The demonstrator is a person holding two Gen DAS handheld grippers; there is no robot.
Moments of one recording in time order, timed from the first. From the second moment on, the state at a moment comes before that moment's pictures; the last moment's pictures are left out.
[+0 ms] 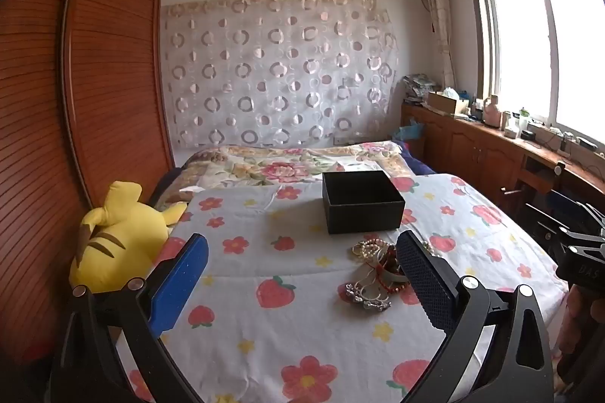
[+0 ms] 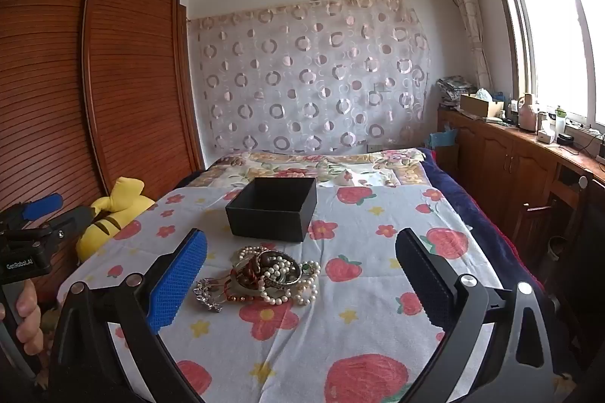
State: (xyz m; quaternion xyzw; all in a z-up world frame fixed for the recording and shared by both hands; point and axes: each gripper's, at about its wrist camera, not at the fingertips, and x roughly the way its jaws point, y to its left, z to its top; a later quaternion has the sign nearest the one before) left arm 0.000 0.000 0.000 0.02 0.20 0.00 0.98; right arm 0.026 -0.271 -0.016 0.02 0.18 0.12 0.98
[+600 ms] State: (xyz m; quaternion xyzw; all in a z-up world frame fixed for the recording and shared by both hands) left arm 0.000 0.000 0.000 0.02 0.19 0.00 0.98; right arm 0.025 -0.270 -0.016 0.02 0.18 0.13 0.98
